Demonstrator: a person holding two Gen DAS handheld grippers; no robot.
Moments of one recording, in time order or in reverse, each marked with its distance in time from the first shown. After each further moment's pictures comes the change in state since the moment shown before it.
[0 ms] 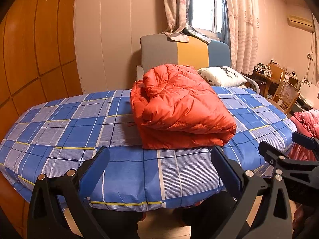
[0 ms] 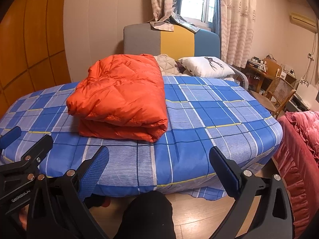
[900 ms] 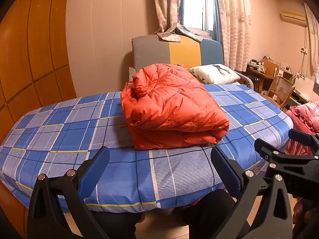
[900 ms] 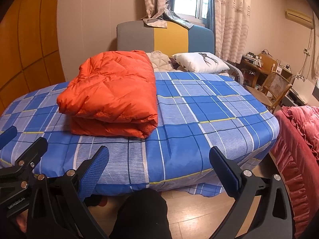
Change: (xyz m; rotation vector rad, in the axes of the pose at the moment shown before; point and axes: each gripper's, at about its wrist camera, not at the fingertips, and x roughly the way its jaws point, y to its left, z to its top) left arm 0.000 -0.013 -0.004 0.038 -0.007 -0.035; right arm 0.009 -0.013 -0.006 0.027 0.026 -0.028
